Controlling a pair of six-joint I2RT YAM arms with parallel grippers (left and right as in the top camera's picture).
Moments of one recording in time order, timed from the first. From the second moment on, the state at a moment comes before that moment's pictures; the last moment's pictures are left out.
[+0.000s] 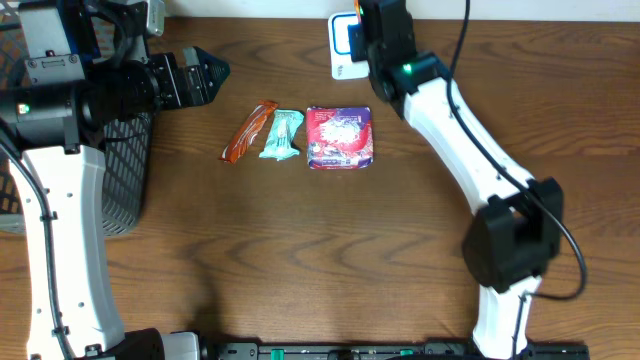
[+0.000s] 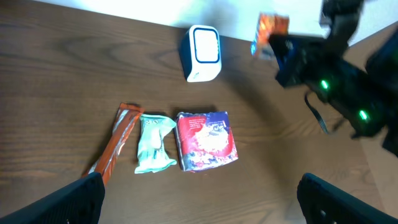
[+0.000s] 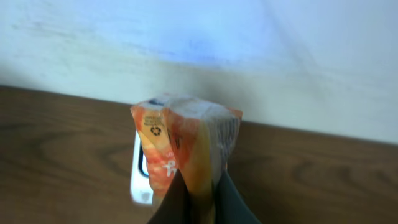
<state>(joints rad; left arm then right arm) 0.13 1.52 1.80 -1.10 0.62 -0.10 0.44 2.11 1.94 -0.36 0.35 0.06</state>
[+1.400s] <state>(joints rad) 0.13 1.52 1.80 -1.10 0.62 -0.10 0.06 2.48 2.32 -0.95 0.56 0.05</state>
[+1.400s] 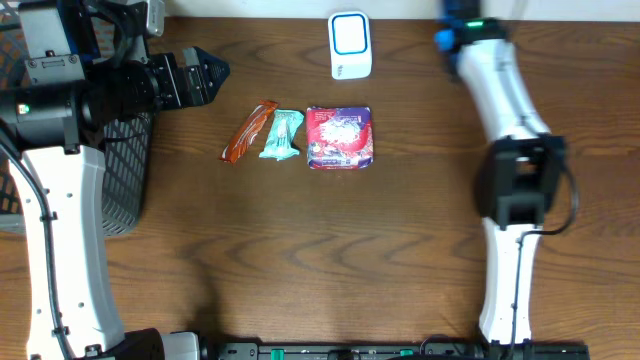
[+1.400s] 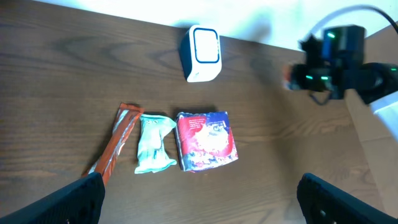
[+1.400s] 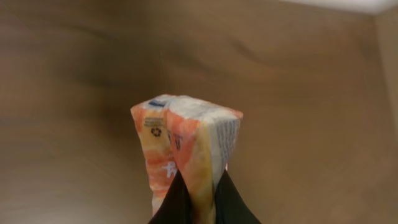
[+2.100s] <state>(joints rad) 0.13 1.52 1.80 -1.10 0.62 -0.10 -0.43 2.48 2.30 -1.07 0.34 0.10</state>
